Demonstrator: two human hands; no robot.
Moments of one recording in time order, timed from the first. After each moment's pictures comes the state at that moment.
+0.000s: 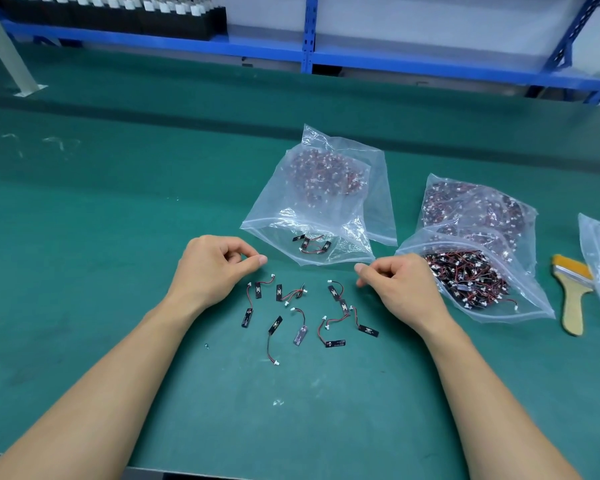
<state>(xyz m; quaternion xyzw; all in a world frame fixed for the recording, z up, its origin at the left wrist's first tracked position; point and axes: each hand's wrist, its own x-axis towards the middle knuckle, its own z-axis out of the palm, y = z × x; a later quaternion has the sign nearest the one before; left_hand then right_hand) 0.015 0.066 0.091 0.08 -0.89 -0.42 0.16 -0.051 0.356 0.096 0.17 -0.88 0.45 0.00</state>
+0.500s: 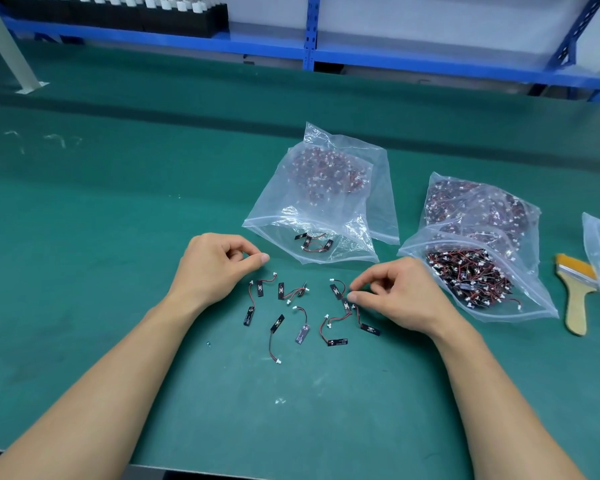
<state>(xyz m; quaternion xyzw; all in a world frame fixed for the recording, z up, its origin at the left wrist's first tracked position) 0.015 0.066 0.092 0.08 -0.89 -0.42 0.16 -0.046 0.363 0.104 0.26 -0.88 0.40 -0.07</state>
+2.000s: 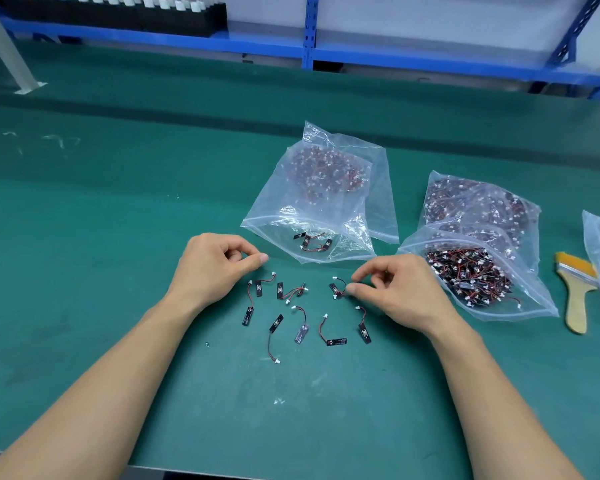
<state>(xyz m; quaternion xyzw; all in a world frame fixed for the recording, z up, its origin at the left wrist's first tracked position) 0.015 0.067 0.091 0.08 -0.89 -0.43 0.16 -0.047 0.361 0.103 0.24 -0.89 0.38 -0.01</state>
